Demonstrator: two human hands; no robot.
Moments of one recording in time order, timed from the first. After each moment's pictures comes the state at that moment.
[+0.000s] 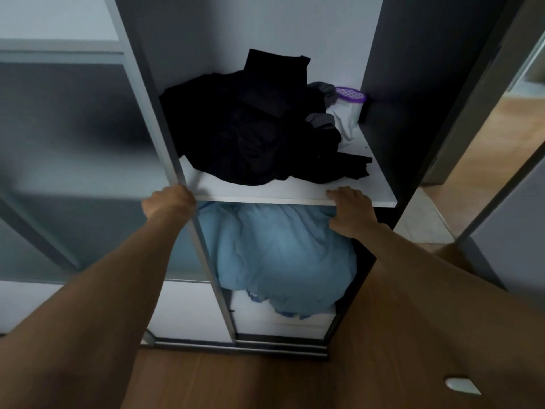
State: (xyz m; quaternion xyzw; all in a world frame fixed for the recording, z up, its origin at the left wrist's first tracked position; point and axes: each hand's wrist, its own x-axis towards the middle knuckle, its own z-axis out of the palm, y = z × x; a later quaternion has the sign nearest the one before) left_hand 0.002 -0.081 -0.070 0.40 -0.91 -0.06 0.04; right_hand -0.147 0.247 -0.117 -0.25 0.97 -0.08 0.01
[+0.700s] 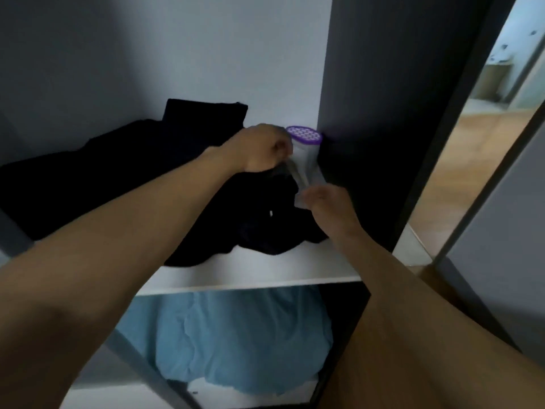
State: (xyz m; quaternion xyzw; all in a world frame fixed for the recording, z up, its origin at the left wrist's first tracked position) left_hand -0.283 0.063 0.067 -0.15 -0.98 -0.10 0.11; right_hand -0.270 0.244 -0.038 -0.09 0.81 -0.57 -0.03
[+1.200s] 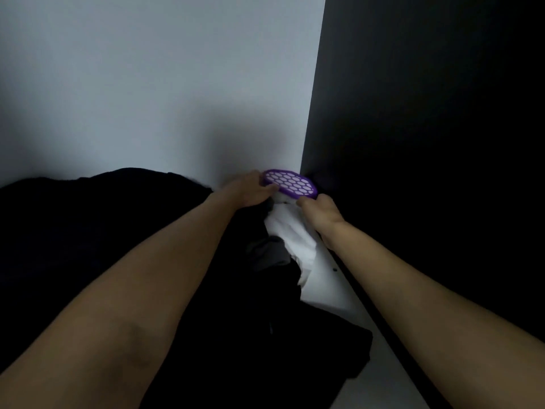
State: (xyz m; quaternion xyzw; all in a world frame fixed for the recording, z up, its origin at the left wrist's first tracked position) left_hand -0.559 0.002 -0.010 -0.04 -0.97 -0.24 0.00; right_hand -0.496 0.175 -0.013 0.09 0.84 -0.53 -0.01
